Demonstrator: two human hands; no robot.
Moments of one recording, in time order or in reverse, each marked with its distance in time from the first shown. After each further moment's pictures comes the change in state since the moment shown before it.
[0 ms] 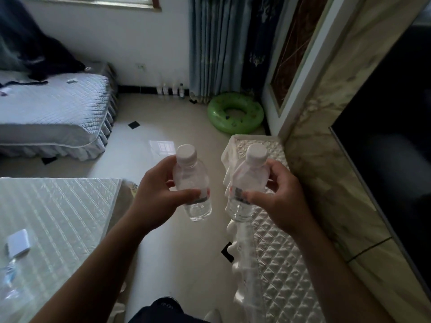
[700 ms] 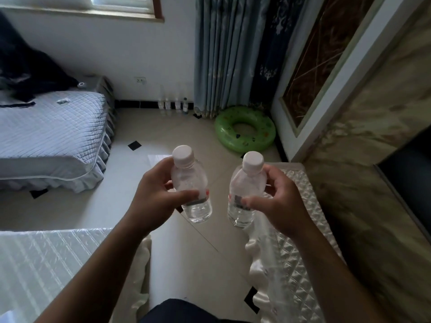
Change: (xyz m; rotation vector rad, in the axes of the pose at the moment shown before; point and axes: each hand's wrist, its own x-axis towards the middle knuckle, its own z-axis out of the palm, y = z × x) left_hand 0.272 -0.066 -0.153 -0.080 -0.029 -0.016; right_hand 0.272 -0.034 0.135 -0.040 -0.017 0.049
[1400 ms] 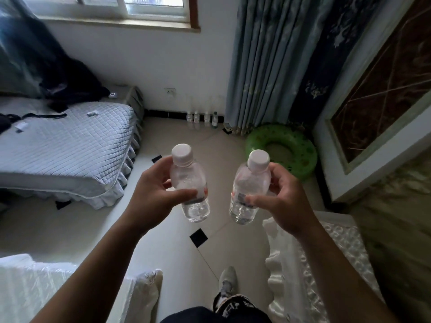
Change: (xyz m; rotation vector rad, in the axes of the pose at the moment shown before) left_hand 0.265 -0.032 -0.070 -0.005 0.150 -0.033; right_hand 0.316 -0.002 0.039 0.086 -0.152 -0.051
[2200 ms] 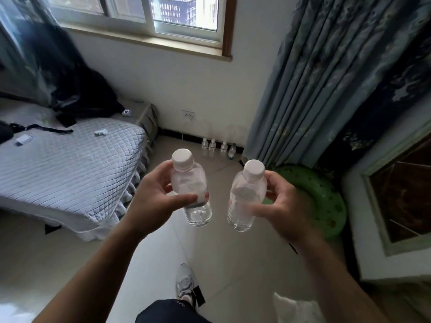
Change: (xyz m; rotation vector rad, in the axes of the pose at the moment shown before) left_hand 0.307 -0.027 -0.073 -0.080 0.112 0.015; right_hand 0.348 -0.030 0.038 -0.053 -0.131 -0.059
